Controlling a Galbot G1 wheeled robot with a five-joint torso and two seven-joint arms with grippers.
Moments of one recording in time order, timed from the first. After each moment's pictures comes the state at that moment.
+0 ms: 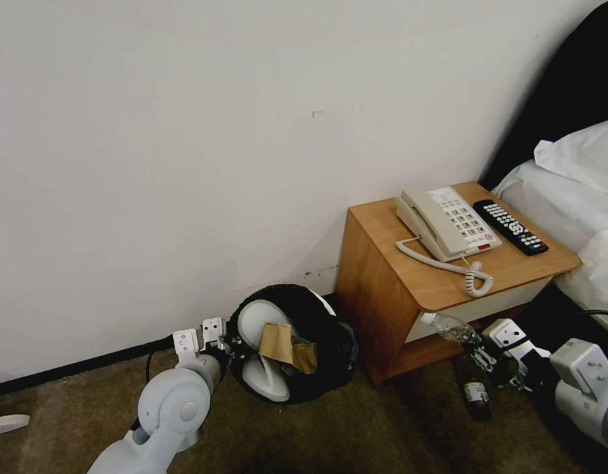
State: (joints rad) left arm 1.27 -1.13 -0.26 -2.09 -0.99 0.67 -0.65; right arm -2.36 0.43 1.37 2.50 0.83 -0.48 0.14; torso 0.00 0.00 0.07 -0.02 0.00
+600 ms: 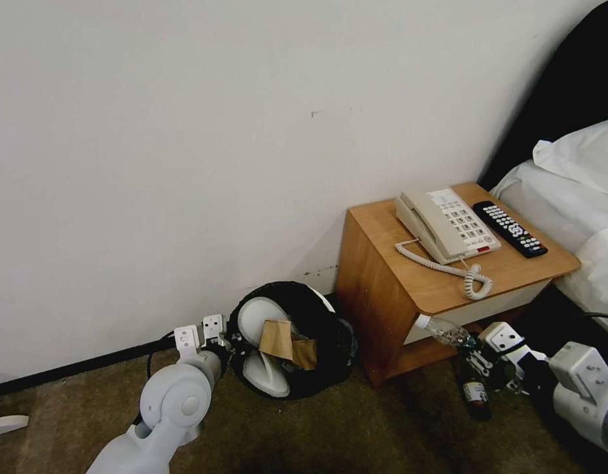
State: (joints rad) left arm 1.25 -1.13 -0.26 -2.08 -0.99 0.67 -0.65; right arm -2.41 0.46 1.35 2.50 0.73 -0.47 0.06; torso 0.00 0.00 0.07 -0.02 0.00
